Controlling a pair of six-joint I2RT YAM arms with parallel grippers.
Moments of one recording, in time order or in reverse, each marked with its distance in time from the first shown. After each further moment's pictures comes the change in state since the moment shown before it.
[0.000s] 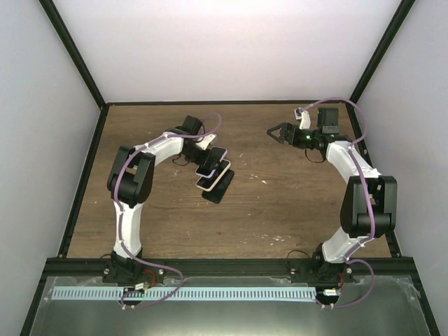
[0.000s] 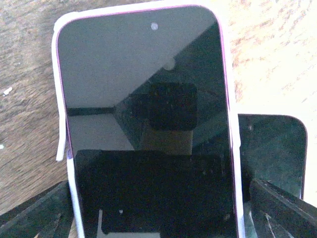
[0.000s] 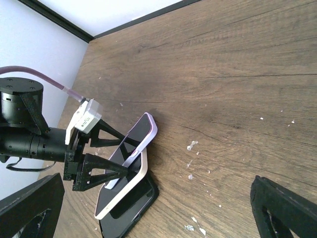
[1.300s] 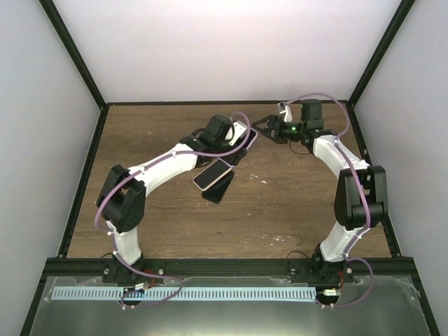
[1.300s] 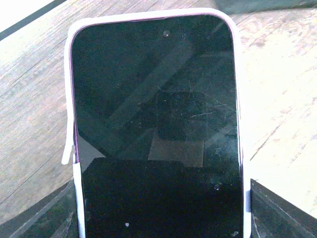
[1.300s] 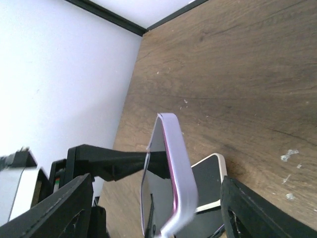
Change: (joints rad) left arm -0.286 -0.258 -0.039 0.248 -0.334 -0.019; right arm 0.119 0.087 0.090 0.122 -0.130 0.293
